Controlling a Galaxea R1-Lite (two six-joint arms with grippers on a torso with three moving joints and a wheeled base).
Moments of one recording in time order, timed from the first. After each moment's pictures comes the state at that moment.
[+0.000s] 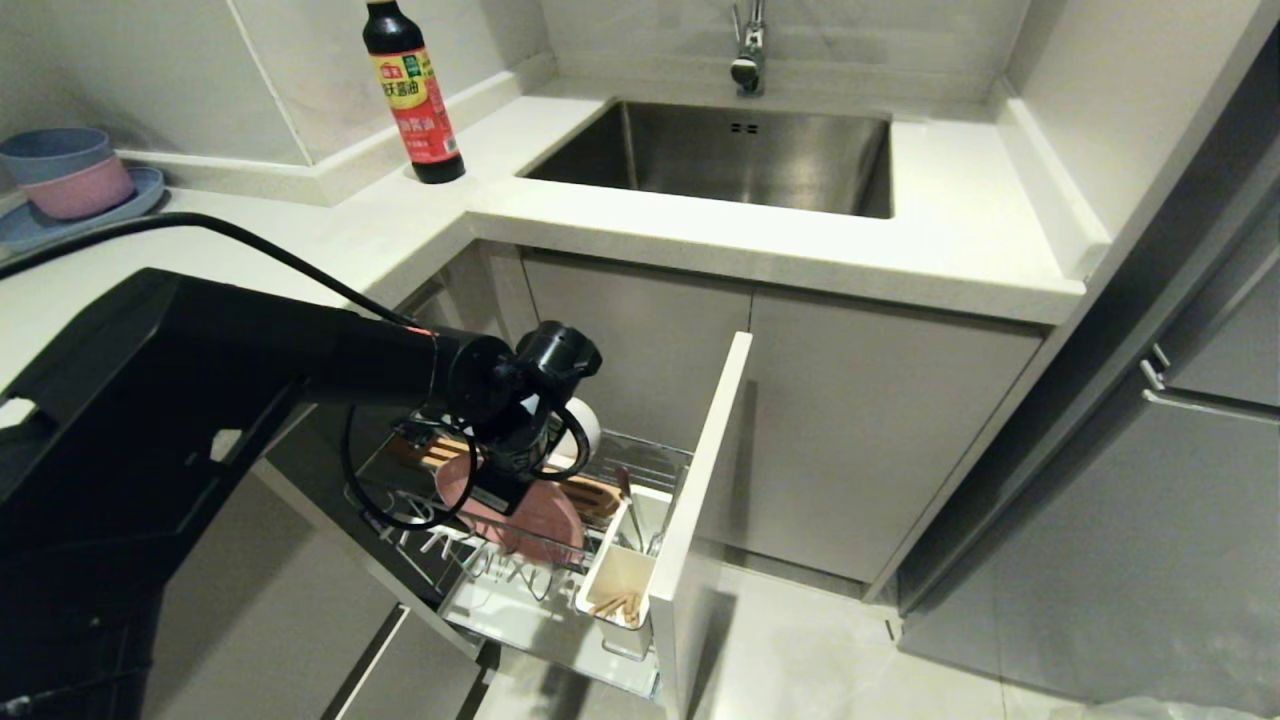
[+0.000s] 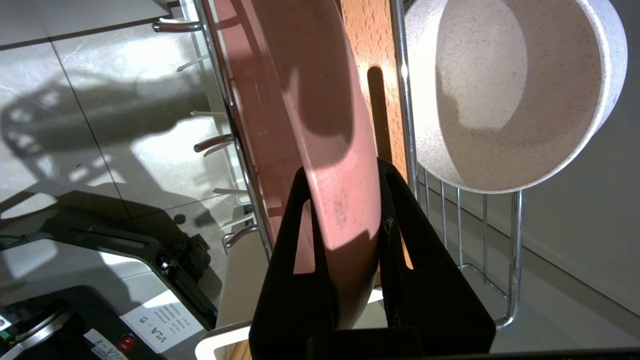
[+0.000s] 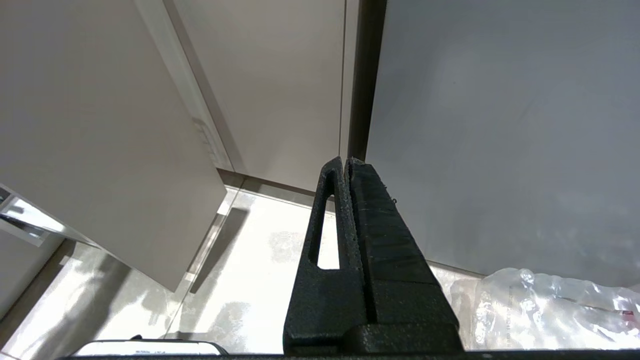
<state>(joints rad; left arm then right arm) -0.44 2.18 -1.60 0.52 0.51 -1.46 0.01 0.00 0.00 0.00 0.00 0.01</state>
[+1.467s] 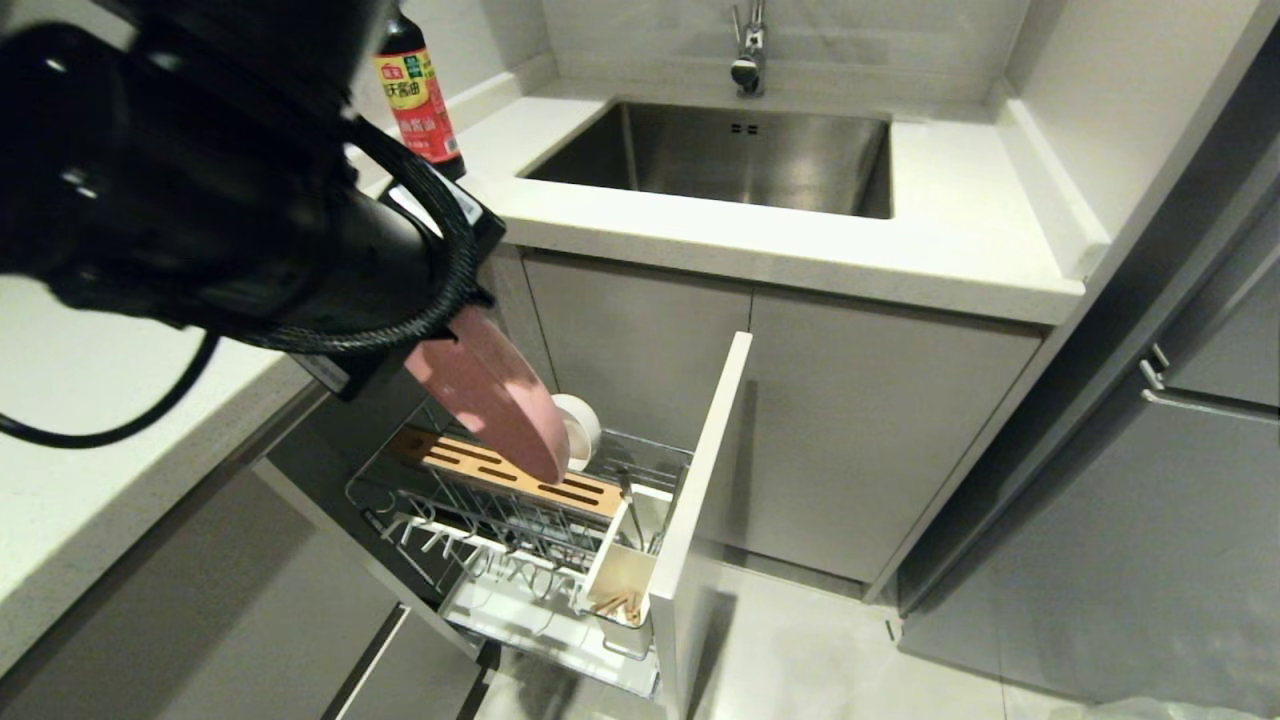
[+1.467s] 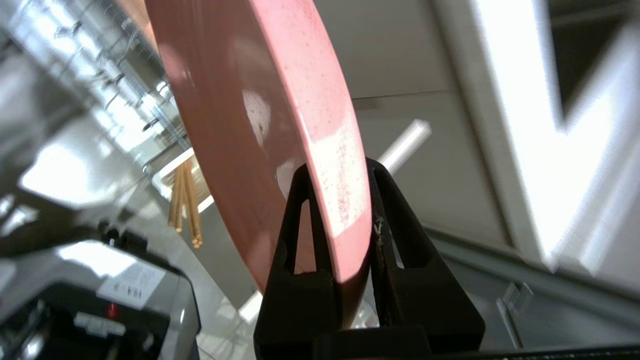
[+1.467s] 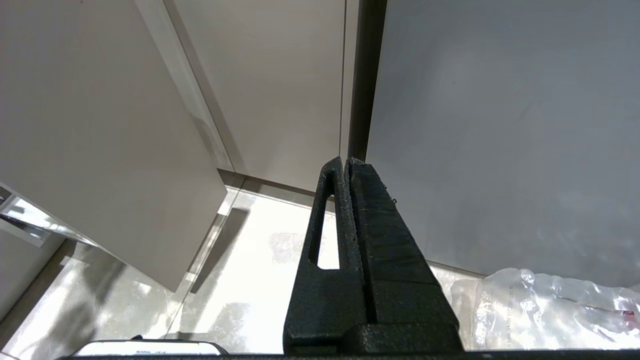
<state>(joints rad) -0.82 1.63 -1.84 0.89 0.63 -1.30 0.01 0.00 0.00 0.00 0.00 0.01</state>
